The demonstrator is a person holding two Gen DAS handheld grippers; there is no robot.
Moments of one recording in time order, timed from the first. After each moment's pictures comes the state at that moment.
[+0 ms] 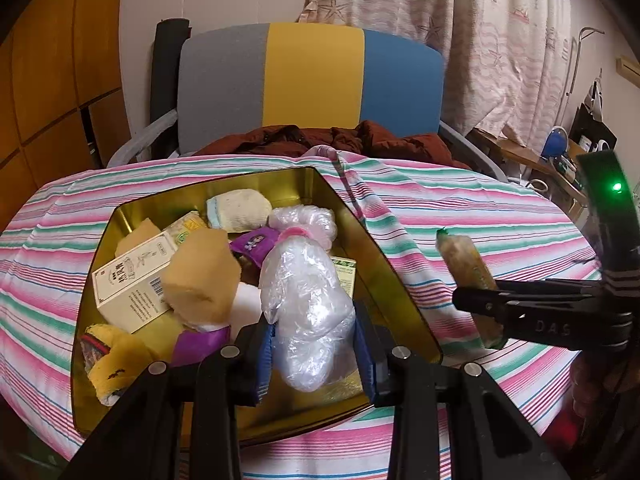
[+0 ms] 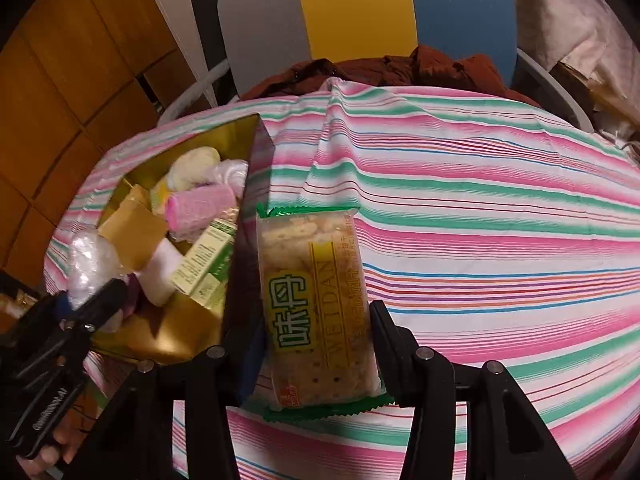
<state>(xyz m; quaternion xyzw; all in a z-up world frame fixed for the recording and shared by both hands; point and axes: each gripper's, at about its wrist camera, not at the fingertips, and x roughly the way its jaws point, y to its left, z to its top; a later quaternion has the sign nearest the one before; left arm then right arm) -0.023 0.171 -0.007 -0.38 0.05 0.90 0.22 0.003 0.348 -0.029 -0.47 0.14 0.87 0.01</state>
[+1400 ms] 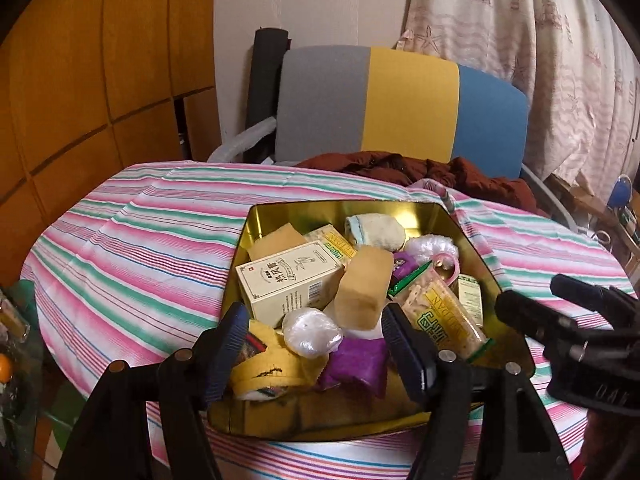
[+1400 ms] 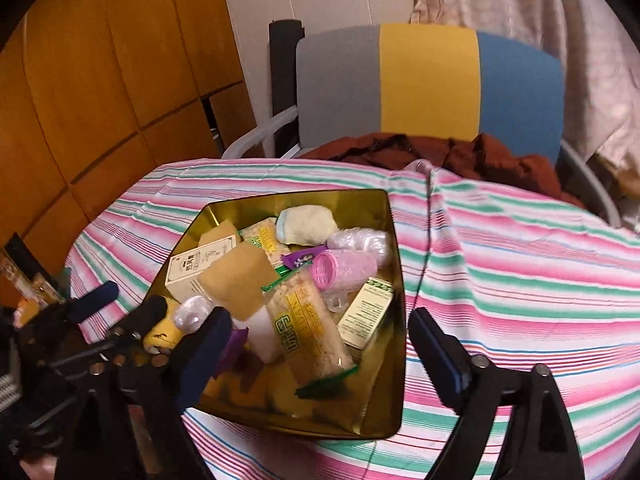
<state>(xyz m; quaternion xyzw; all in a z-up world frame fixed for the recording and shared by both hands) -0.026 0.079 0.013 -0.35 0.01 0.93 0.07 -0.003 0.237 0.016 -0.36 0.05 0.93 -0.03</state>
